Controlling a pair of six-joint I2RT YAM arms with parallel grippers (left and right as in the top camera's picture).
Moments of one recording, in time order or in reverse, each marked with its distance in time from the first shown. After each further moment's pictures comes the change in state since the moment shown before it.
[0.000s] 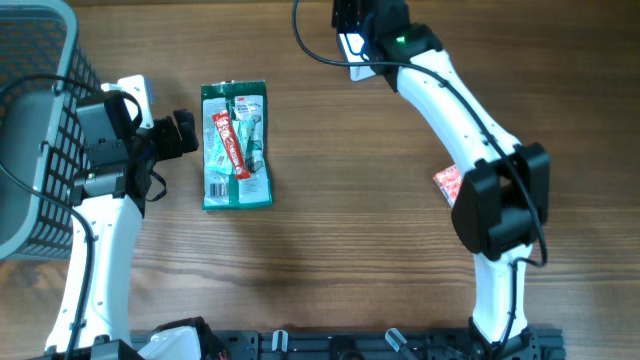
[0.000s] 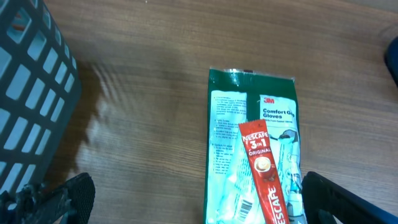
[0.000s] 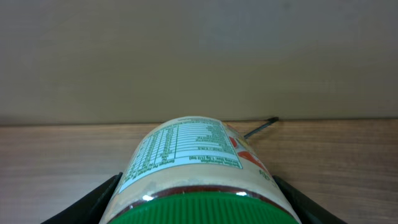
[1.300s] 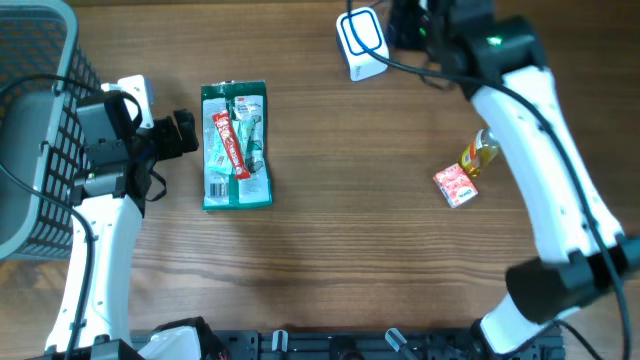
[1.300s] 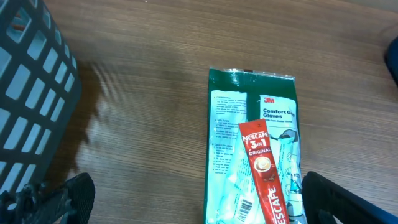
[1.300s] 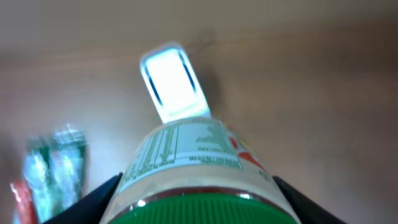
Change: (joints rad) left arm 0.000 0.000 0.000 -0.001 0.000 0.000; right arm -0.064 -0.410 0.018 -0.785 -0.071 0.070
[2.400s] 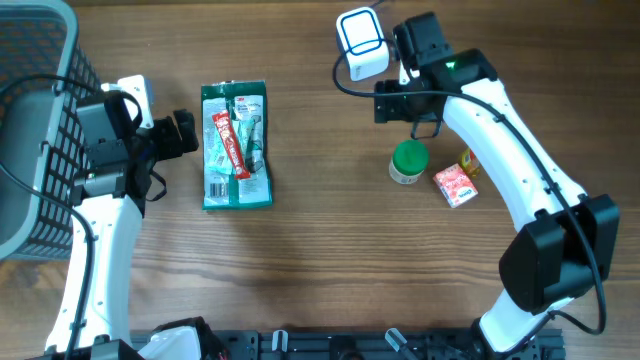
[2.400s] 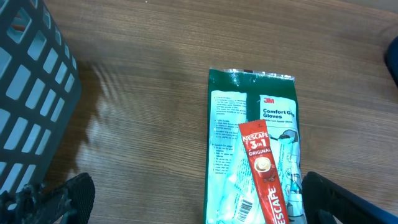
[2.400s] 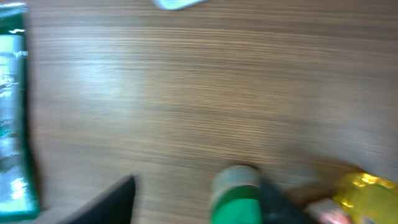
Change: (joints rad) left arm 0.000 0.000 0.000 0.000 0.000 0.000; right arm 0.011 0.060 -0.336 0.083 -0.183 -0.057
